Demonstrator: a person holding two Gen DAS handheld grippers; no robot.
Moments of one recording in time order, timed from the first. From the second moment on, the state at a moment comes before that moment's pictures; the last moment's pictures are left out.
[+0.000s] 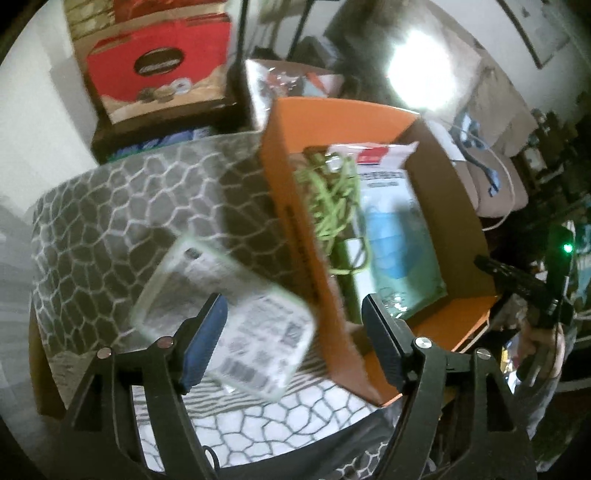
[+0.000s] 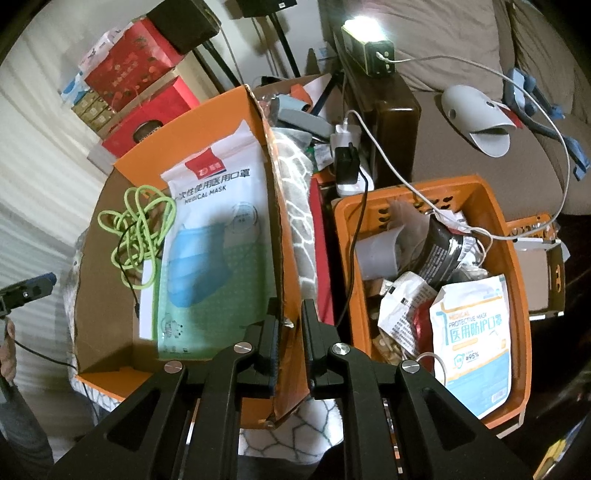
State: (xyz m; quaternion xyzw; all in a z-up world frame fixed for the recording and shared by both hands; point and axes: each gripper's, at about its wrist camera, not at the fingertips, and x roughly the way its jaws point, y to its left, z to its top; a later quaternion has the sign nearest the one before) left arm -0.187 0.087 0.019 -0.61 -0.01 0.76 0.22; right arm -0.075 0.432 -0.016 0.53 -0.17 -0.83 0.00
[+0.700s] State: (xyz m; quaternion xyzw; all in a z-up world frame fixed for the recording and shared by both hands) left arm -0.206 0.000 -0.031 -0.63 -0.12 0.75 0.19; right arm -0.073 0.433 -0.015 0.53 -0.17 -0.83 0.00
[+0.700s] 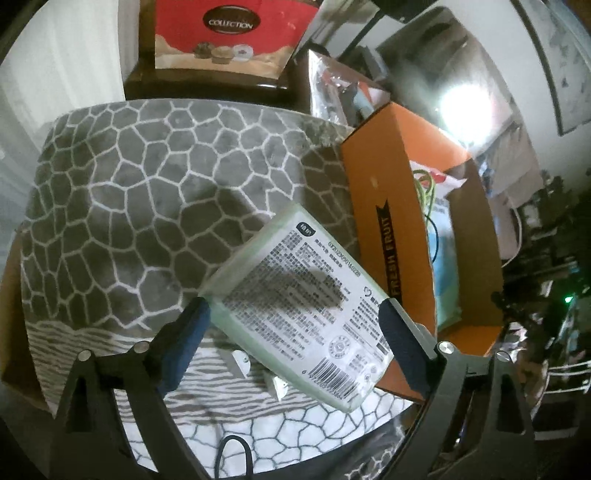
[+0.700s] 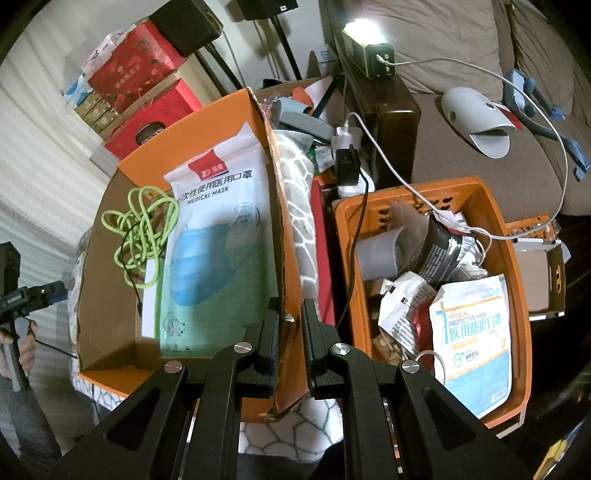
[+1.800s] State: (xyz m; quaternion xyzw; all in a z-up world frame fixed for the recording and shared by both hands) left arm -0.148 -0.023 -0.075 -0.65 -0.06 0.73 0.20; right arm -0.069 0.431 -0.017 0.53 -0.17 -0.83 0.00
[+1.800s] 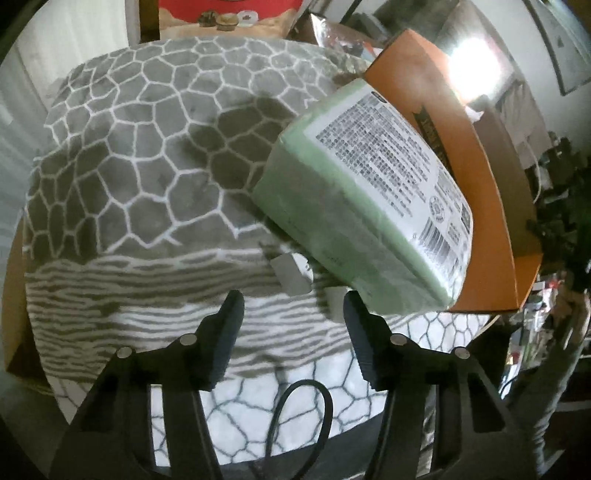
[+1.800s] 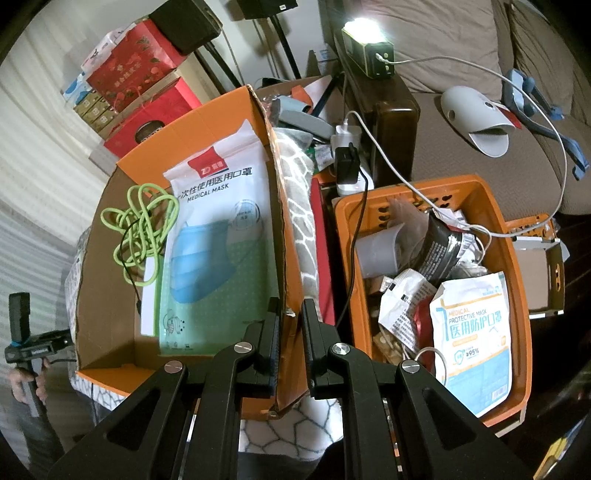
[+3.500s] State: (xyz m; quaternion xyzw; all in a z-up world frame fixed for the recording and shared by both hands) left arm -0.152 0.038 0.012 -0.58 -0.21 0.71 0.34; right arm -0.067 0.431 -0.018 0.53 -0.17 -0.83 0.00
